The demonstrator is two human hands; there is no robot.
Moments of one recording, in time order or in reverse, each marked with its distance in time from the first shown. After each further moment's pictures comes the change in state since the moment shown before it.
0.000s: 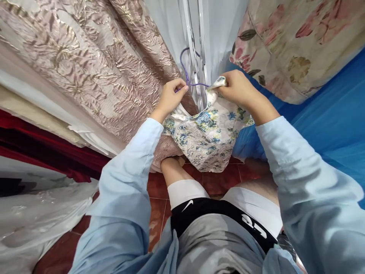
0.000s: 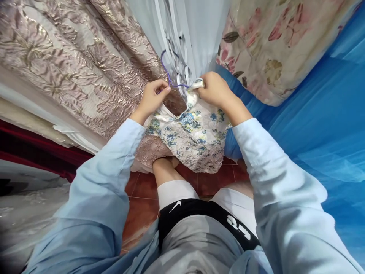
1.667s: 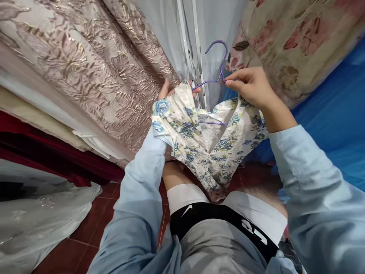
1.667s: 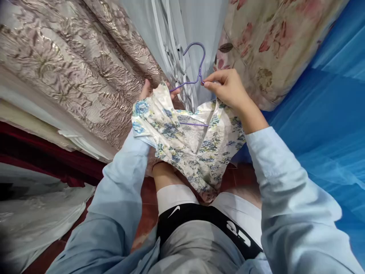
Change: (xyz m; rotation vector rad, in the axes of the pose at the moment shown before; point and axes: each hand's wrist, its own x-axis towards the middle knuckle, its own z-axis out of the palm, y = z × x) left_hand -0.003 0.049 -0.011 -0.730 -0.266 -0.265; right_hand -0.019 -0.002 -0.046 -0.041 0.139 -0.052
